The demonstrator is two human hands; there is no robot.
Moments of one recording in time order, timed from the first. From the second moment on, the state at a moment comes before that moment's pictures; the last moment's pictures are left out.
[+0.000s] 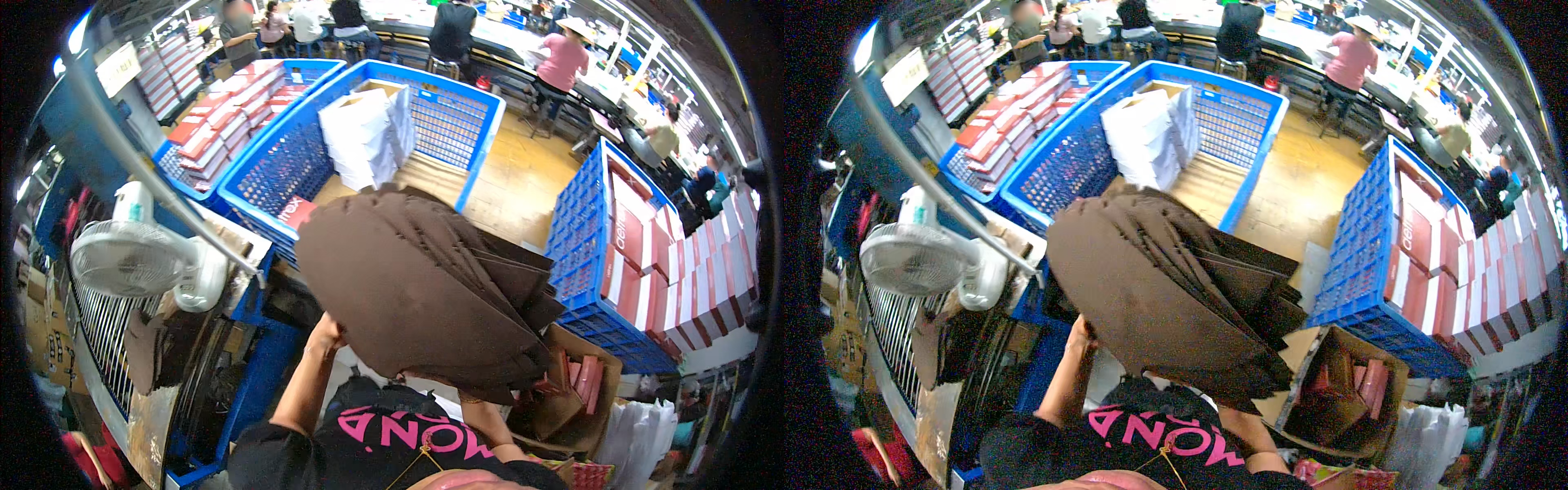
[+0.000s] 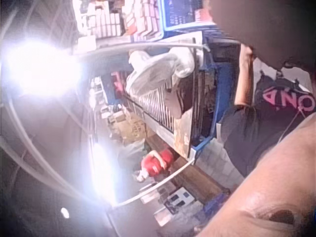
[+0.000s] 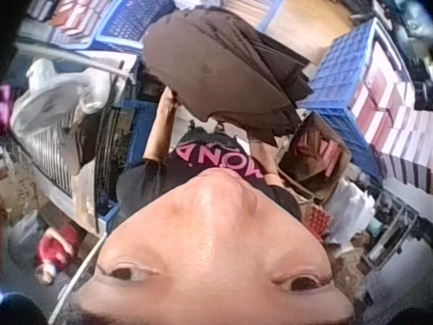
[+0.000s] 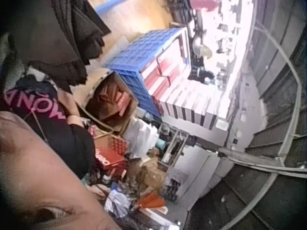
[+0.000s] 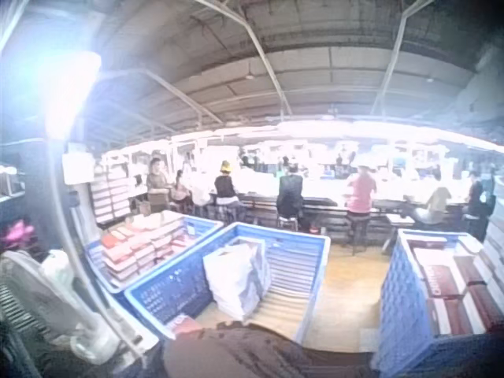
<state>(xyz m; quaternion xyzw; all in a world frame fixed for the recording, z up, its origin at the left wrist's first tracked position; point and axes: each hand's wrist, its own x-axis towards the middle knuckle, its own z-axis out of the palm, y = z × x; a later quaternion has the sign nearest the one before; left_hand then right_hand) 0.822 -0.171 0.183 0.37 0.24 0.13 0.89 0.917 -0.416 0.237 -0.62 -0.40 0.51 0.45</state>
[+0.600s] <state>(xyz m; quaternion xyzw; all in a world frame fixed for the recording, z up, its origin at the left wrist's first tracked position) 1.302 -0.305 0.135 0.16 -0.06 -0.25 0.95 1.224 -0.562 0.232 -0.77 0.00 0.27 0.58</state>
